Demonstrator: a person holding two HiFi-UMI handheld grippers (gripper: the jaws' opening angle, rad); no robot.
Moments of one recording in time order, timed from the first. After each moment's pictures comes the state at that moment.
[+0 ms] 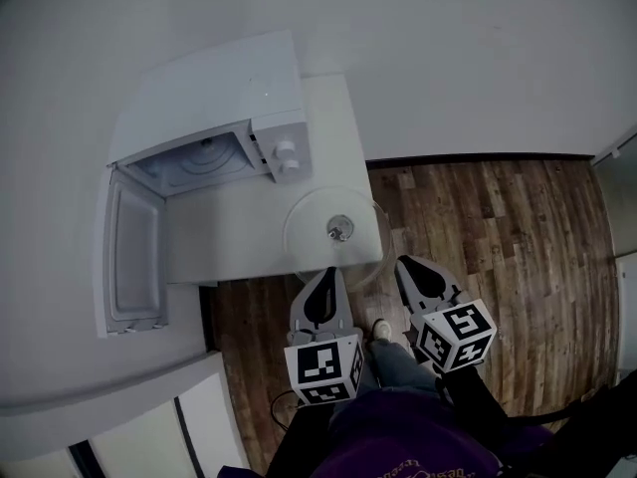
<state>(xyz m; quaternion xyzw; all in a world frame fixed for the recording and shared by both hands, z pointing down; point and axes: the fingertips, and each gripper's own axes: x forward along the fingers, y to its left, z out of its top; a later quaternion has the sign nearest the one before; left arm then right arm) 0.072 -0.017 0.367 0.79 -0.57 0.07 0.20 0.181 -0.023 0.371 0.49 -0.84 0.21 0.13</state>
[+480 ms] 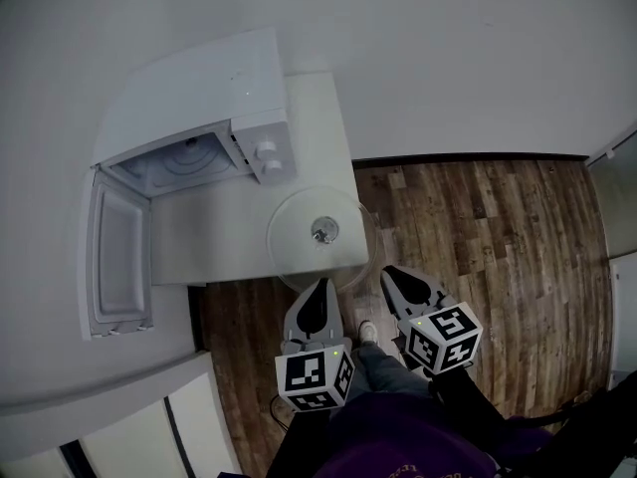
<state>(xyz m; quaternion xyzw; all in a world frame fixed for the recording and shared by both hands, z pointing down) 0.089 -0.007 0.390 0.79 -0.57 0.04 0.24 0.191 -0.015 0.403 0.46 -0.84 0.25 0.15</state>
